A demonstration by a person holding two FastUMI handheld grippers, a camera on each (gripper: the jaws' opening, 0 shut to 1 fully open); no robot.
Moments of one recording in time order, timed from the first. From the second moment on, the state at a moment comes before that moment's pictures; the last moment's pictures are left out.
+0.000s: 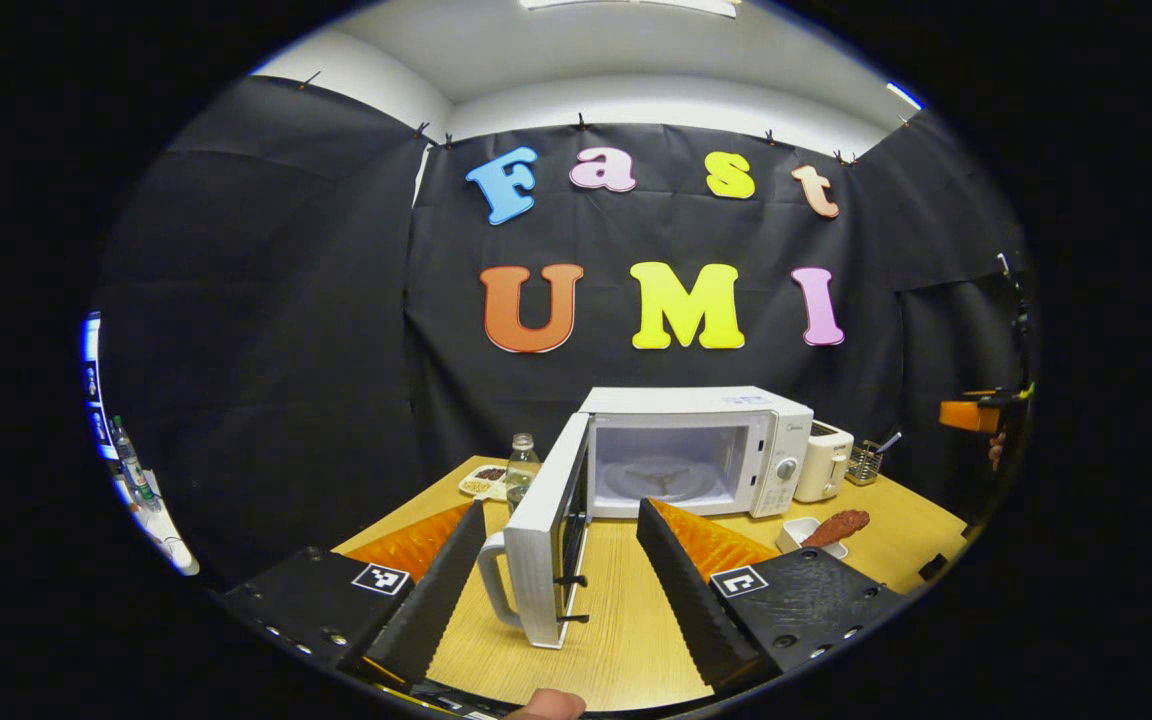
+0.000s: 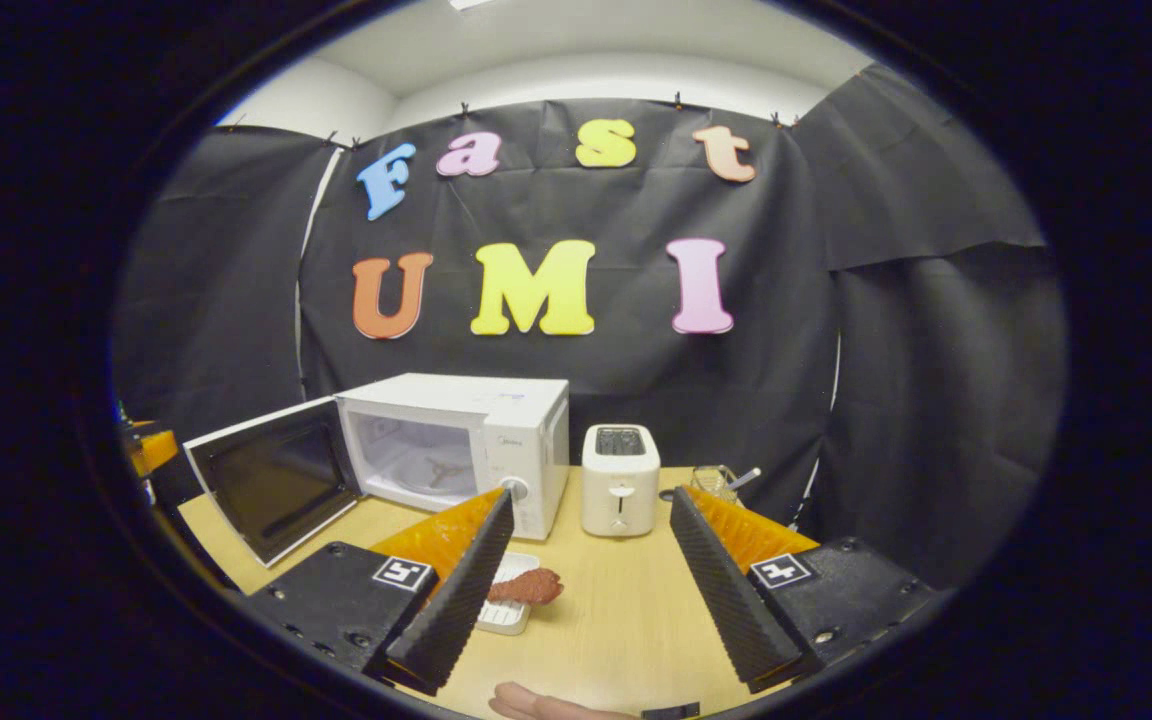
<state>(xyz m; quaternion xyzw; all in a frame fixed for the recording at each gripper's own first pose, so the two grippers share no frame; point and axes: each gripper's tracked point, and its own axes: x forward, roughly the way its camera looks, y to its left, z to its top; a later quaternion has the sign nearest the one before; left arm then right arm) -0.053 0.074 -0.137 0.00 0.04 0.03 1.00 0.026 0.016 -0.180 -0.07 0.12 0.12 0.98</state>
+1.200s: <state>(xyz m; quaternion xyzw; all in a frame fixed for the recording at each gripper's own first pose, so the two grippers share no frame) 0.040 -0.007 -0.104 0.01 0.04 -0.01 1.00 0.089 0.067 -0.382 0.15 0.50 0.29 0.80</state>
